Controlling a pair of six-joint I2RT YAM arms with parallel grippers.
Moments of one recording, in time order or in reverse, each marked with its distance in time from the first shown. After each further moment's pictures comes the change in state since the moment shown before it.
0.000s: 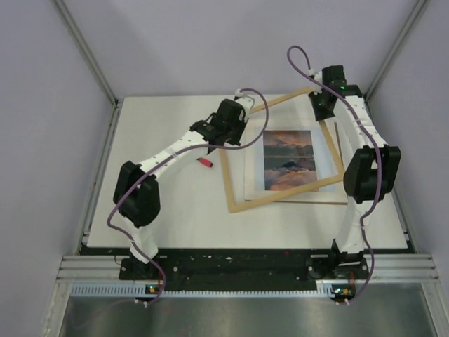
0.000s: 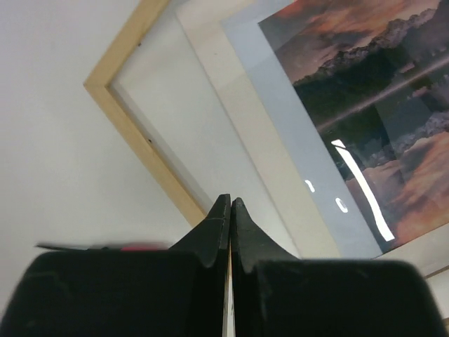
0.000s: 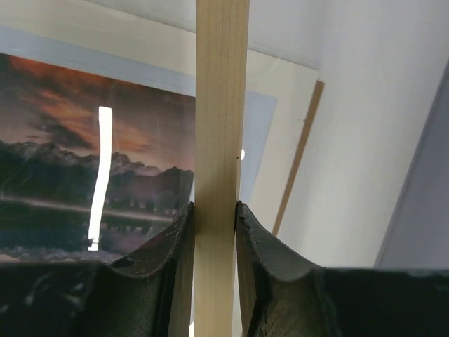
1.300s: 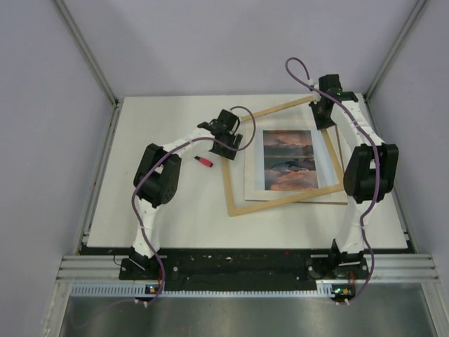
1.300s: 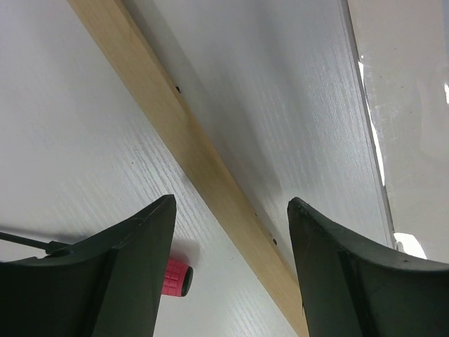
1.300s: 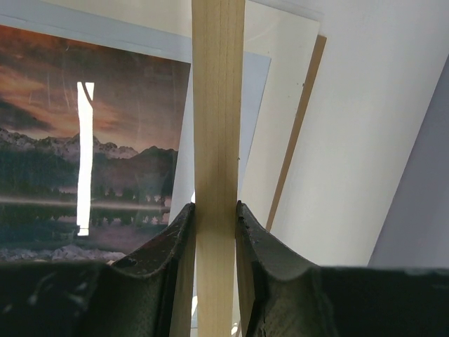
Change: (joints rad) left arm 0.135 0.237 0.006 -0.109 0.025 -0.037; right arm 0.029 0.001 -0.105 0.014 0.089 0.017
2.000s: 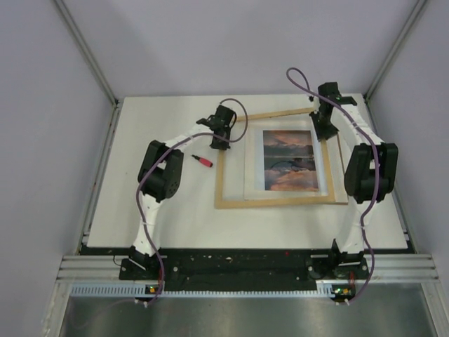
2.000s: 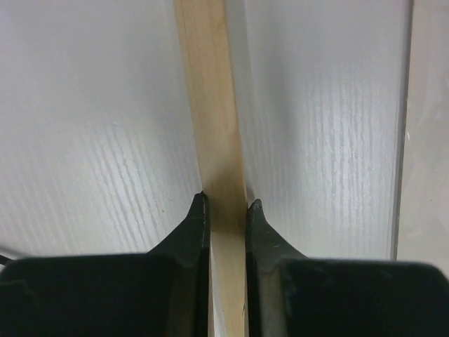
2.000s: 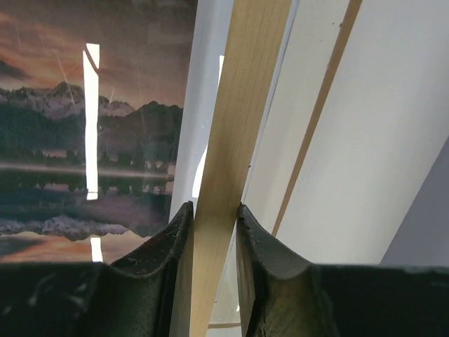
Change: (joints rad) left arm 0.031 0.090 0.093 0.031 -0.045 -0.175; right arm -0.012 -0.003 -0.066 -0.043 -0.004 0.013
